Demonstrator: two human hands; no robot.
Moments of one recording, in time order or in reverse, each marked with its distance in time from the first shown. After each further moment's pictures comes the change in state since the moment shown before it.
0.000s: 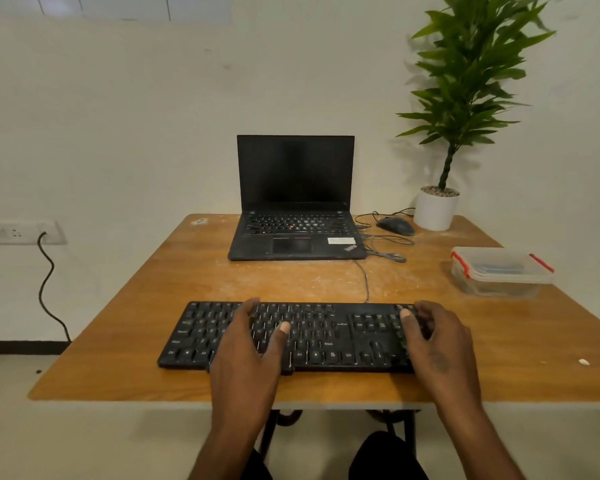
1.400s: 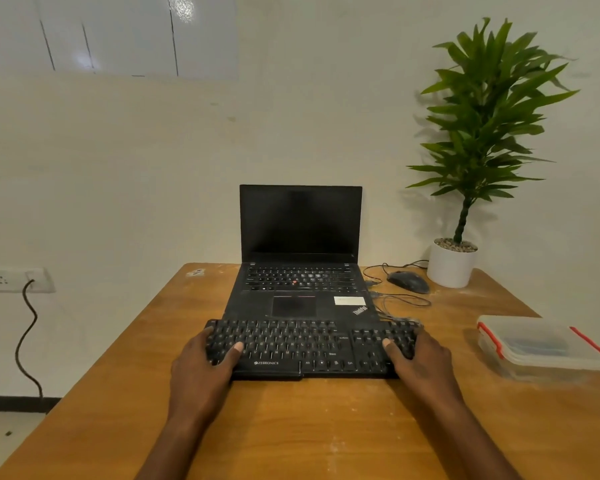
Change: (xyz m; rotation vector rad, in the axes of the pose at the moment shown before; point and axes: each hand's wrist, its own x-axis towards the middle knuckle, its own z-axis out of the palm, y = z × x) left_hand 0.170 -0.071 0.019 0.046 0.091 -0.036; right_hand 0.144 0.013 0.078 -0.203 -0.220 0.070
